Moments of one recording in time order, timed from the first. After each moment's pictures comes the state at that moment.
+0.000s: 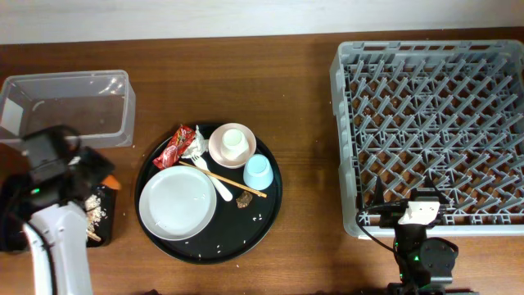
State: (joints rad) left arm 0.42 1.27 1.02 -0.73 0.00 -0.49; right arm -0.06 0.01 0.01 -0.08 0.02 -0.09
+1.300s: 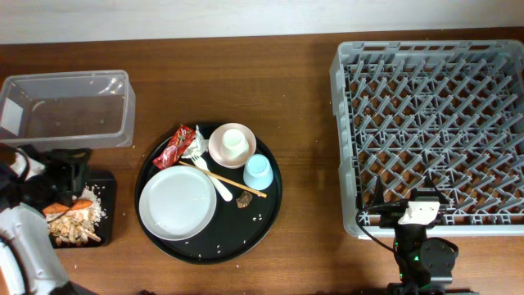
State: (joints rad) left arm 0.72 1.40 1.05 -0.72 0.71 -0.58; right arm -0.06 0.01 0.01 -0.08 0.02 -0.09
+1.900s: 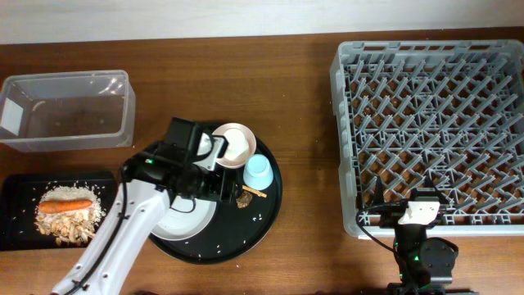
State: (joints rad) left arm -0.32 1.38 1.05 -0.93 0.32 -0.13; right arm -0.06 0.01 0.01 -0.08 0.02 -0.09
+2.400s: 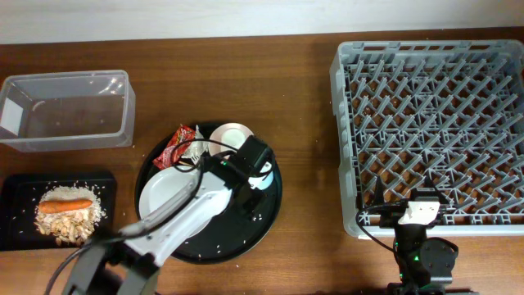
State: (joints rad) left arm -0.64 1.63 1.05 -0.82 -0.08 0.04; right arm -0.06 0.01 0.01 -0.08 0.02 -0.09
